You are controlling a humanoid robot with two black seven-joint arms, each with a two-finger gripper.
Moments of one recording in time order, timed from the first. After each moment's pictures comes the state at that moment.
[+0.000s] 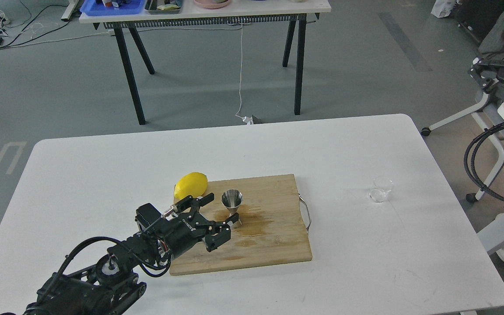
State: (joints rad) left arm -0.50 0.06 -0.48 -0.56 2.12 0.49 -0.49; right arm 0.78 -0.58 1.16 0.45 0.08 0.49 -0.01
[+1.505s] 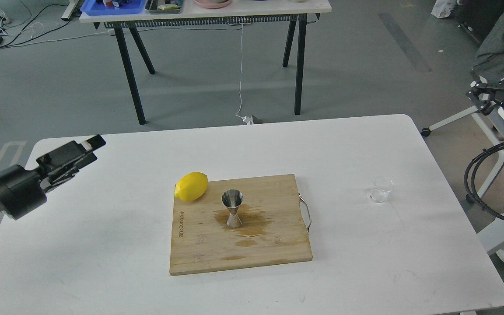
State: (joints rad) left arm -0.41 0.97 -0.87 -1.37 0.63 -0.43 -0.49; right arm 0.69 -0.56 1.16 0.46 0.08 0.49 0.01
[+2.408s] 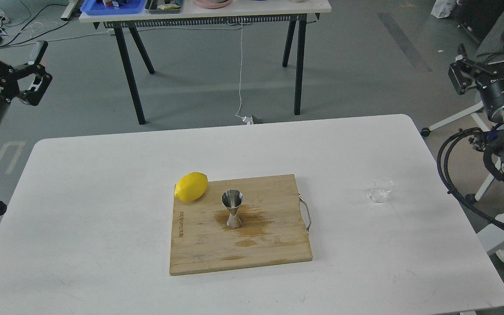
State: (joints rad) left arm -0.55 0.69 -0.96 -1.12 0.27 -0.49 -0.49; right arm 0.47 -0.52 1.36 0.94 0.56 0.07 0.08
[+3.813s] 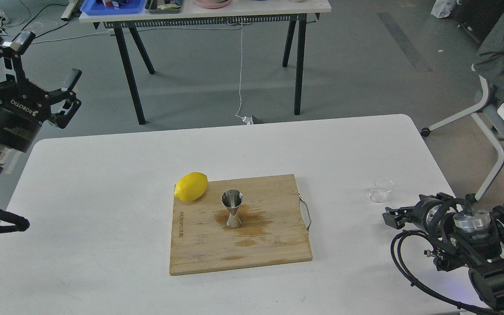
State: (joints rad) left arm -0.51 0.64 -0.96 -1.12 0.37 -0.48 -0.49; right arm 0.27 -0.39 1.15 1.05 0.48 -0.49 -0.06
